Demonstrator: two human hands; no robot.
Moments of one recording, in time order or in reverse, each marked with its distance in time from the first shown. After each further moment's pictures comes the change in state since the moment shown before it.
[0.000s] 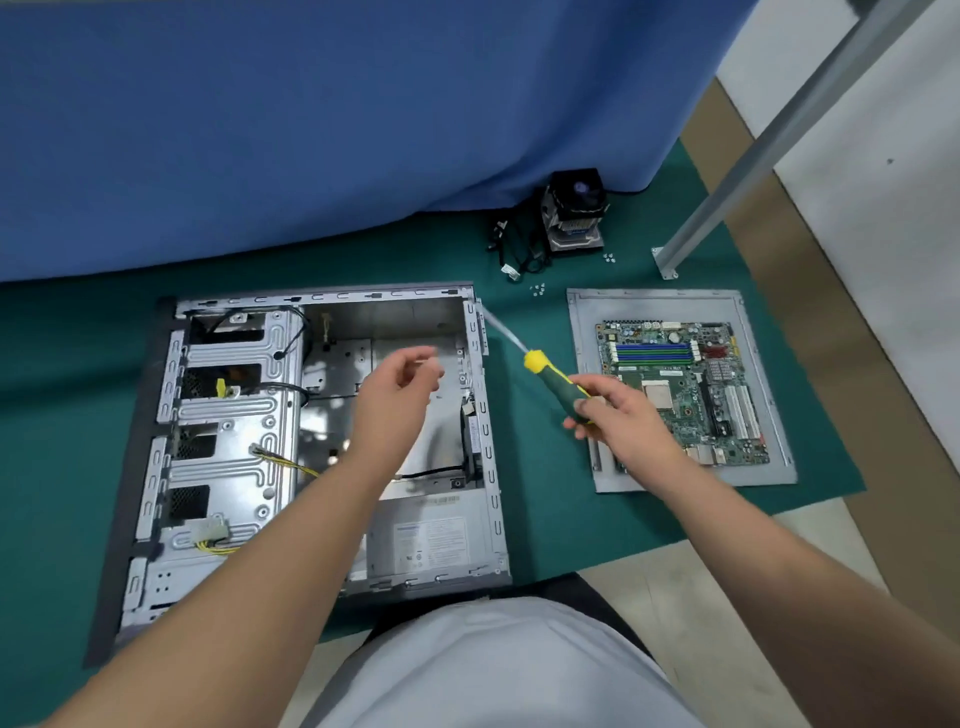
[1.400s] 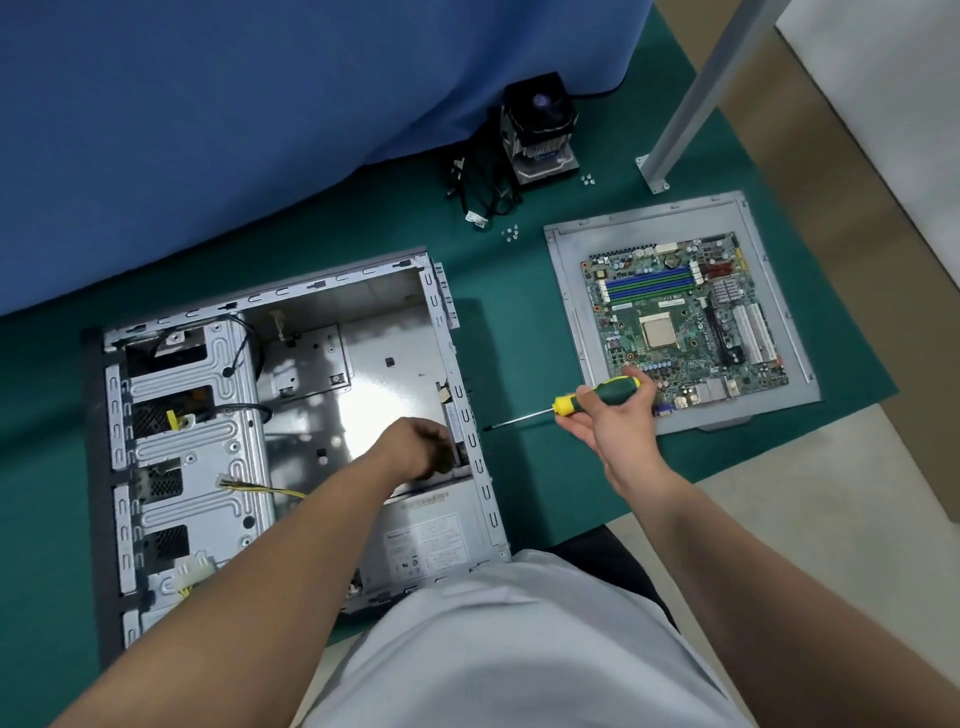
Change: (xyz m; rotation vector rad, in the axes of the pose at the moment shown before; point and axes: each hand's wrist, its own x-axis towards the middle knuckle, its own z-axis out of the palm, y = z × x) left_hand 0.026 -0.071 0.024 0.723 -0.455 -0.477; right_hand 0.004 0.074 0.012 0.555 0.466 0.266
